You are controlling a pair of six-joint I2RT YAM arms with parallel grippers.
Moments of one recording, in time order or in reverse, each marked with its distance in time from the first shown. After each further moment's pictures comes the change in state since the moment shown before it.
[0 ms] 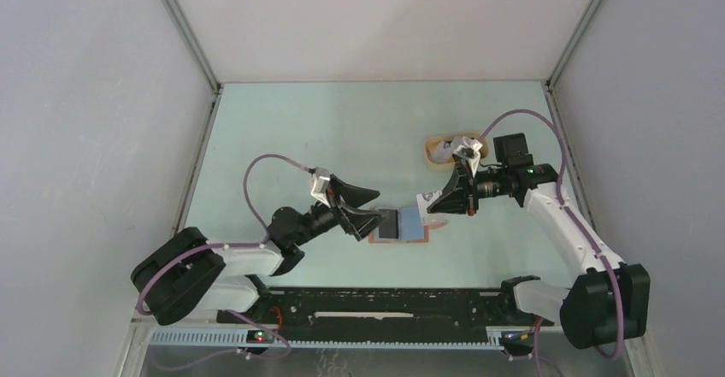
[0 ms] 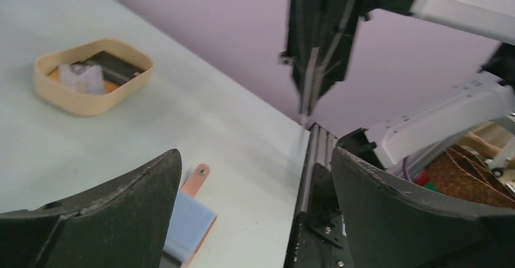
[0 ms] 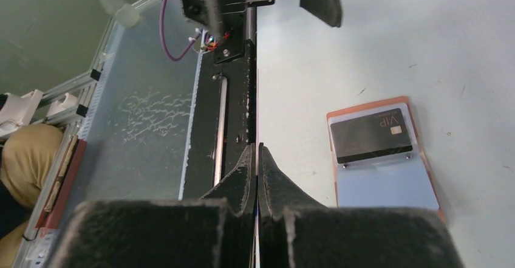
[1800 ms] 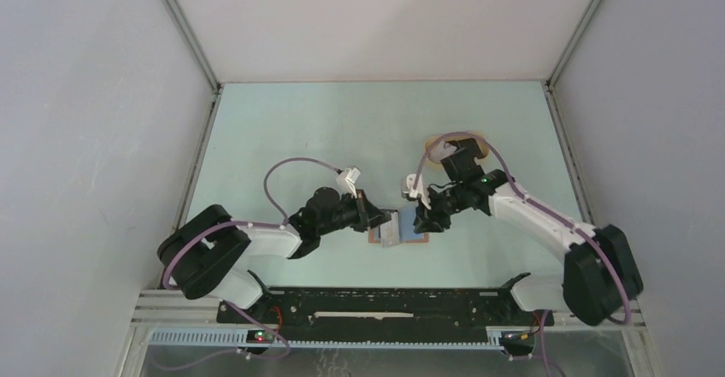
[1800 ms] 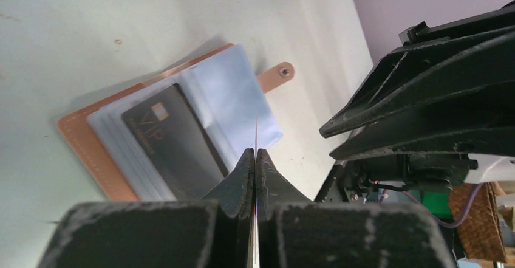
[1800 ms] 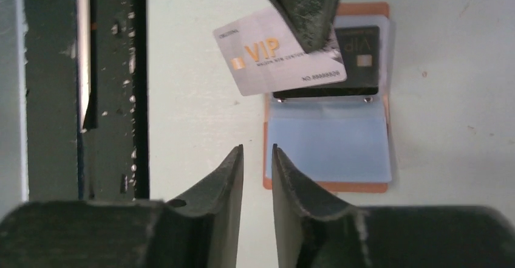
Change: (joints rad) left arm -0.023 0.192 0.176 -0.544 -0.078 -0.188; right arm 0.354 0.117 -0.076 0.117 0.575 -0.258
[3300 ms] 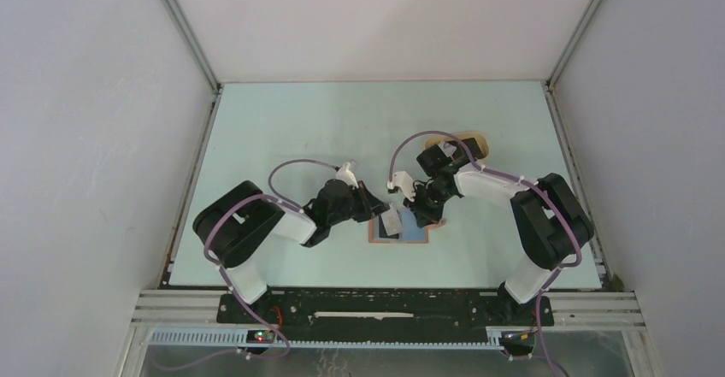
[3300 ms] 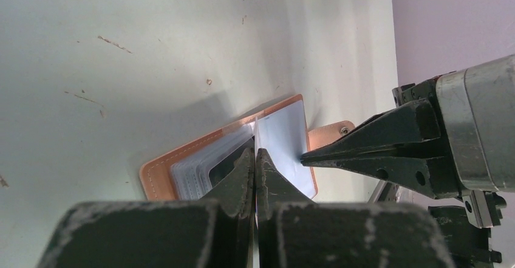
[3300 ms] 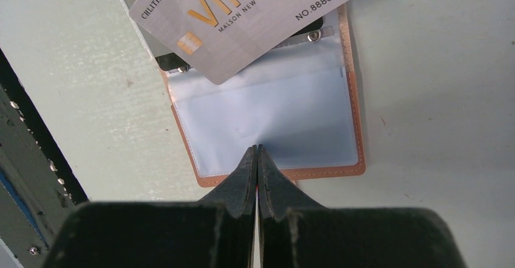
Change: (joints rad) left arm 0.068 0.271 0.107 0.051 -0.087 -0.121; right arm 0.042 0.414 0.162 0.002 0.335 0.171
